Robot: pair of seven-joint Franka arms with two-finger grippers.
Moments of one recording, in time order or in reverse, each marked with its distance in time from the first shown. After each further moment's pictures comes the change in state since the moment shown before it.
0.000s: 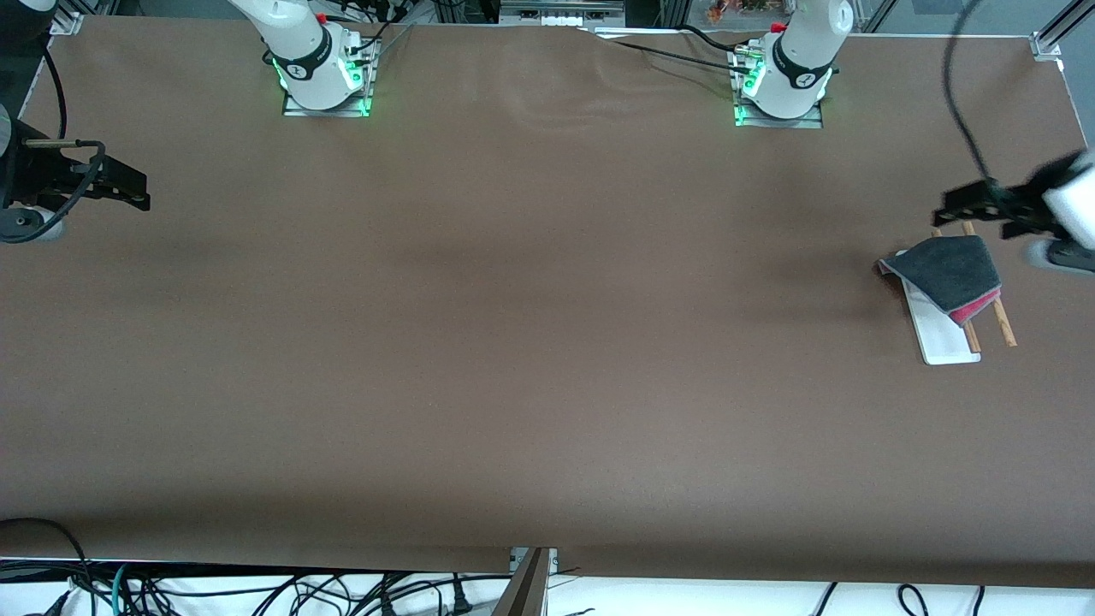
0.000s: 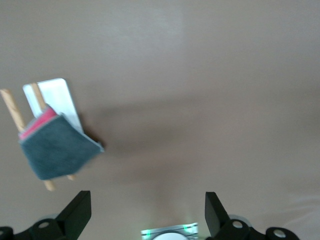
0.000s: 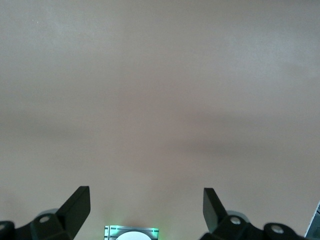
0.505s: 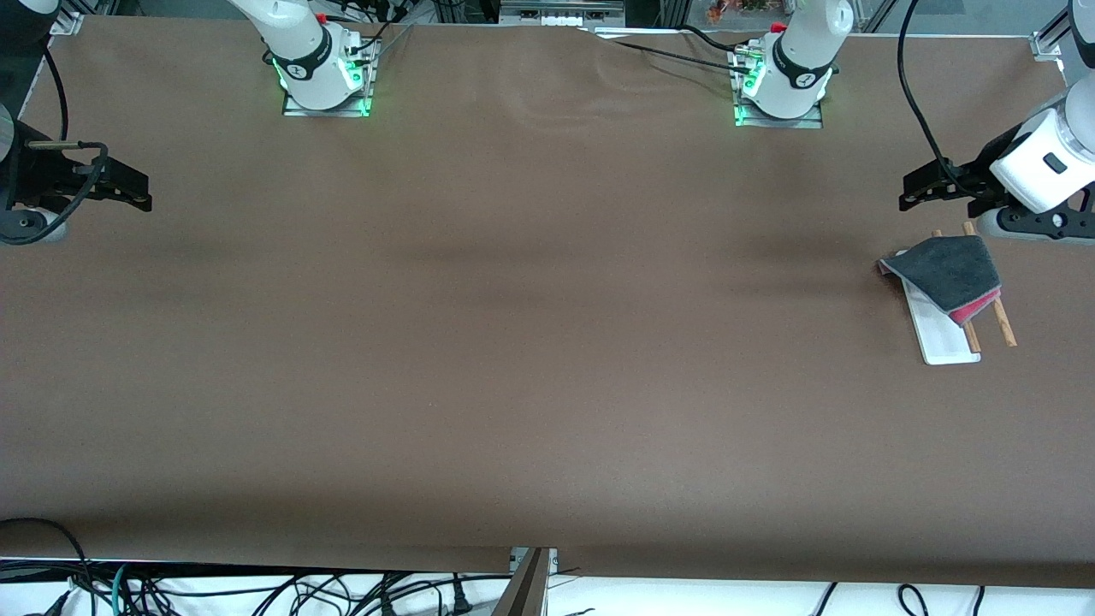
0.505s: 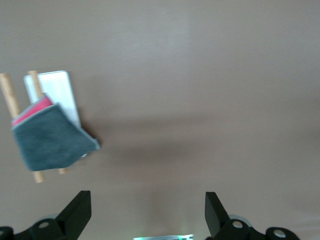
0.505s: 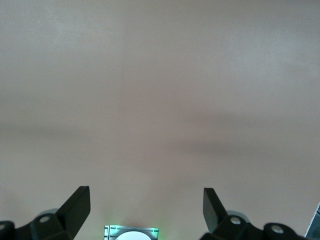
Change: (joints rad) left arm -0.021 -0.146 0.031 -0.227 0.040 0.137 -0.045; right arm 0.001 0.003 0.000 0.000 0.000 0.000 -0.002
